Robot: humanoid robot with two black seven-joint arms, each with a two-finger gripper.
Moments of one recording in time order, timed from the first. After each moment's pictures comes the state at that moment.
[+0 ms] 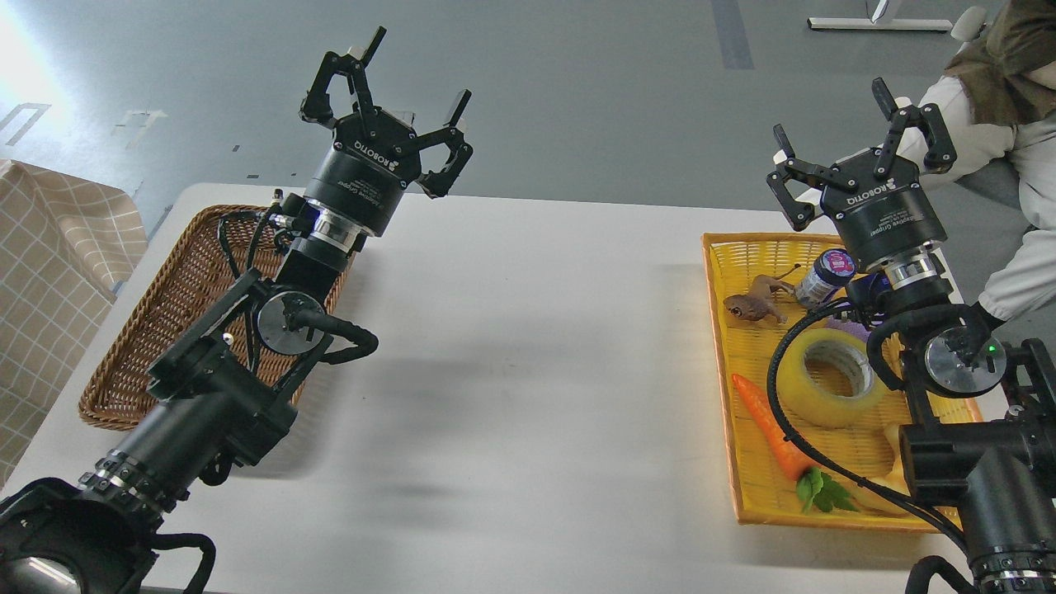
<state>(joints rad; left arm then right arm) -0.55 0.15 -1.09 -1.08 0.19 -0.49 -0.33 0.45 -0.01 1.63 1.04 -0.15 0.49 -0.23</state>
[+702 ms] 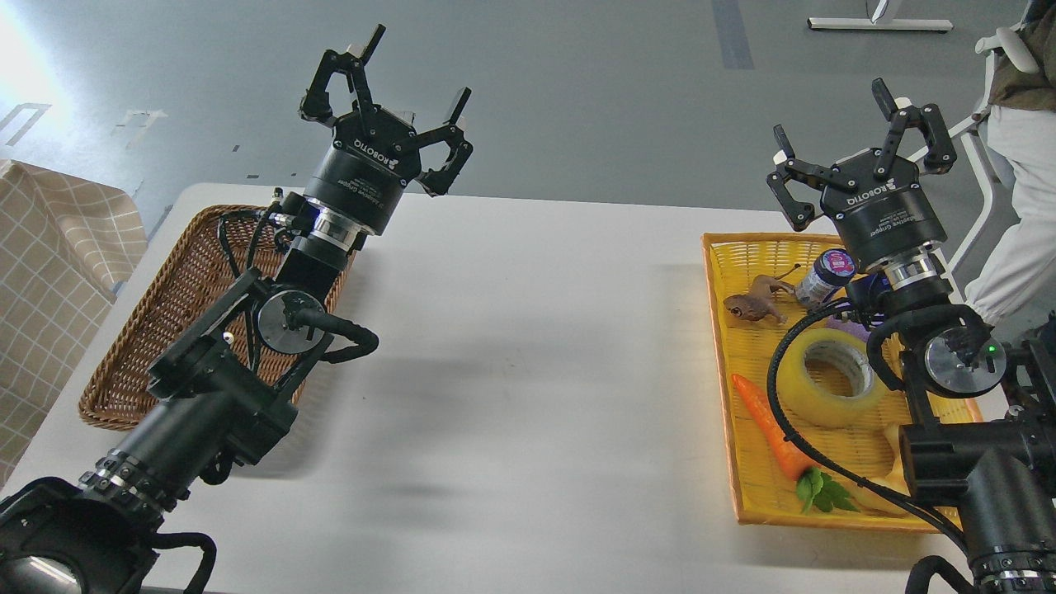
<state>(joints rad) -0.55 0.15 -1.09 -1.08 0.19 -0.49 -0.34 0.45 -0.01 1.63 1.04 -0.15 0.49 -0.23</state>
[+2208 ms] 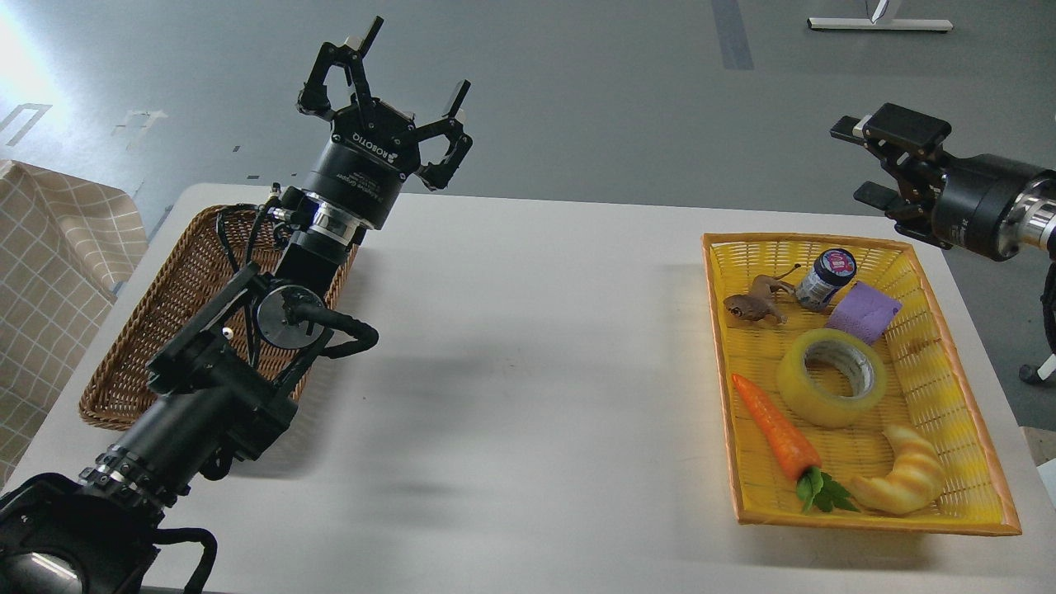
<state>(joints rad) -0.56 0.15 -1.09 -1.08 0.19 -0.49 -0.34 0.59 -0.77 1.06 1.38 -1.09 0.49 -0.25</state>
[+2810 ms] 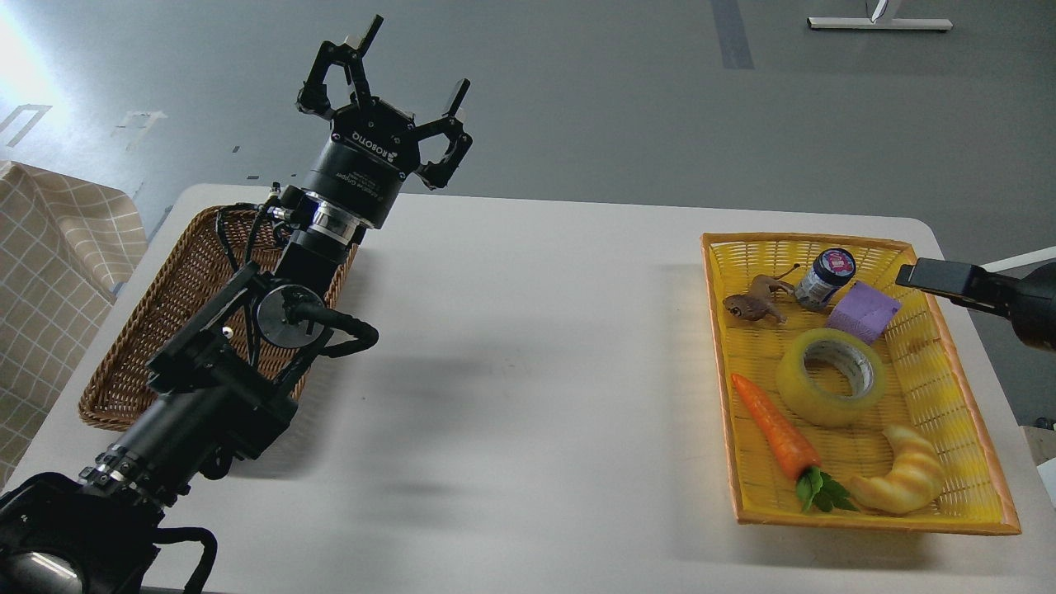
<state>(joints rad) -0.56 0.15 -1.09 -1.08 0.19 -0.49 -0.34 0.53 -1.08 0.81 1.55 -1.23 0.49 -0.31</state>
